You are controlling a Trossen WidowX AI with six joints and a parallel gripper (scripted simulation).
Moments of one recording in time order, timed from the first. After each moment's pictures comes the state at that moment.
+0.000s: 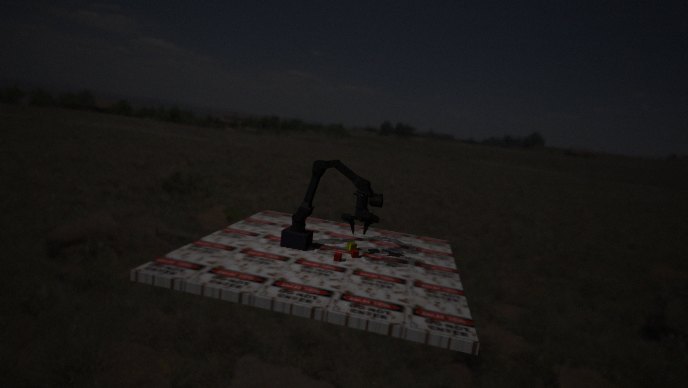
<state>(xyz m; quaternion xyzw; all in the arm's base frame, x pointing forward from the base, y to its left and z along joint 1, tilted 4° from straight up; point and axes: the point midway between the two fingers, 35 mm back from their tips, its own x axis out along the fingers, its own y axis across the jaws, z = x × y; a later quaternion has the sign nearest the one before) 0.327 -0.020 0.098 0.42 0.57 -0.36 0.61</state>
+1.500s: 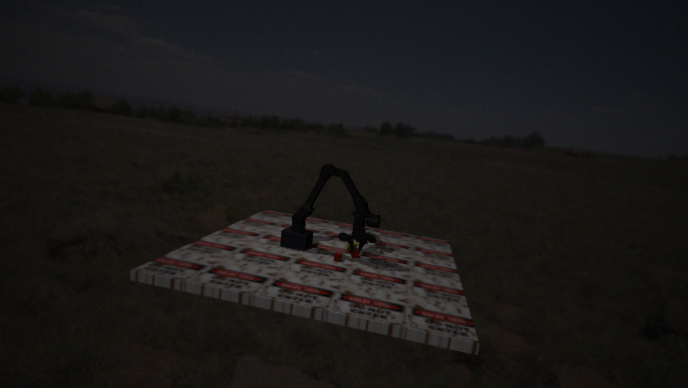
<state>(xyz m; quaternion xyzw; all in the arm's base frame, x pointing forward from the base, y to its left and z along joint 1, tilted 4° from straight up) 0.332 -0.015 -0.005 0.42 0.57 -0.36 0.60</state>
